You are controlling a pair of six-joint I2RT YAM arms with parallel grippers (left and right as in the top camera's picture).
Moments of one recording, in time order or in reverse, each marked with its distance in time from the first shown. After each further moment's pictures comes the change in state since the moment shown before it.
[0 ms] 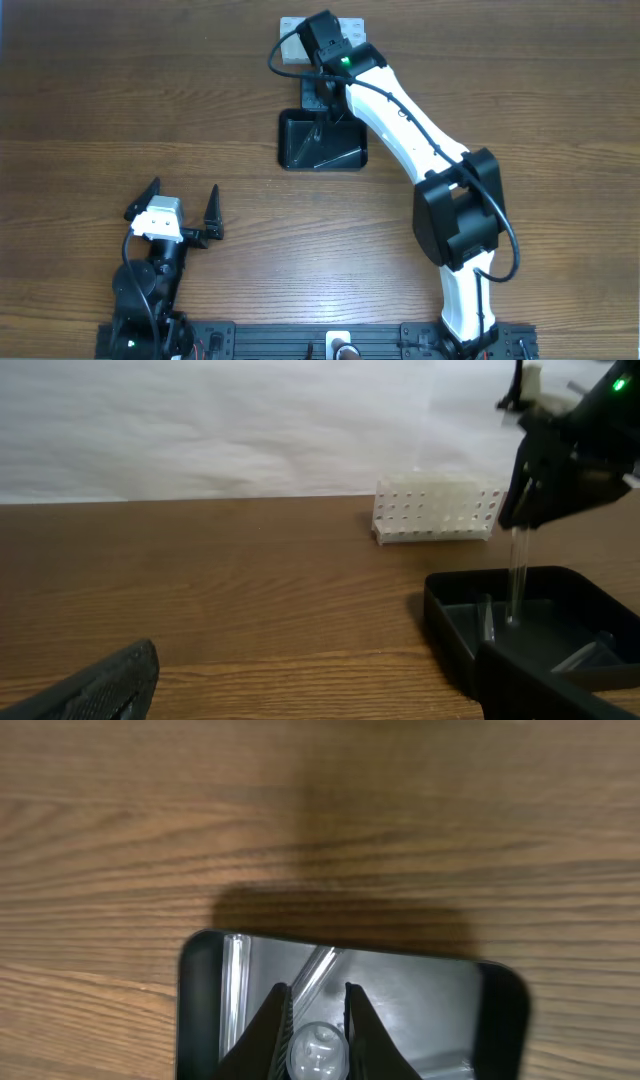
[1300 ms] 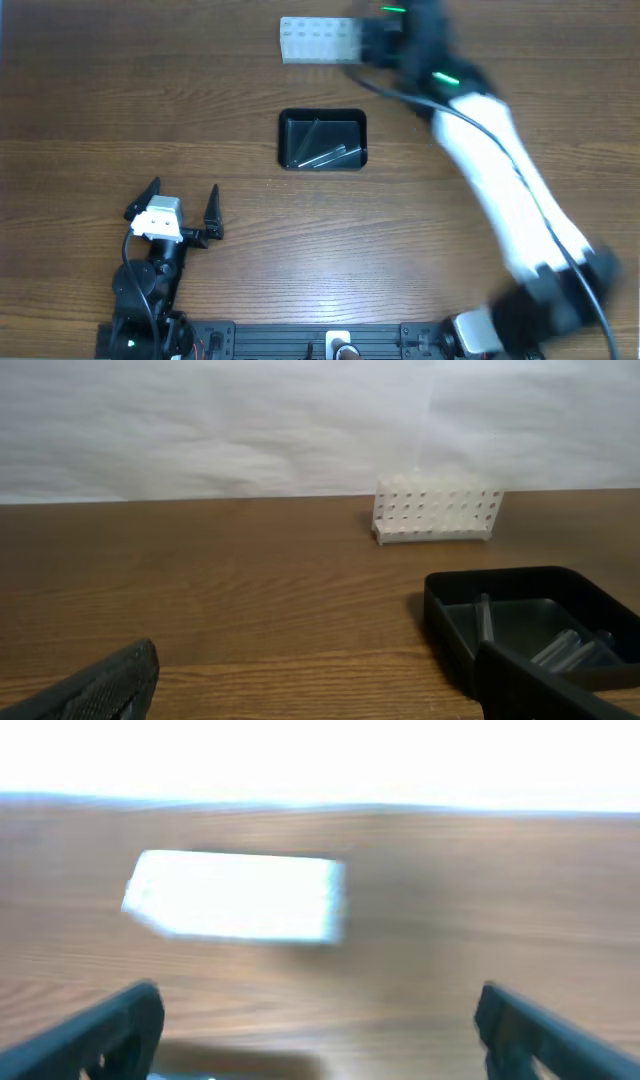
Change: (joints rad) left arm 0.000 0.000 0.000 0.000 0.000 0.000; right arm -0.254 -0.544 -0.385 0.439 0.190 -0.297
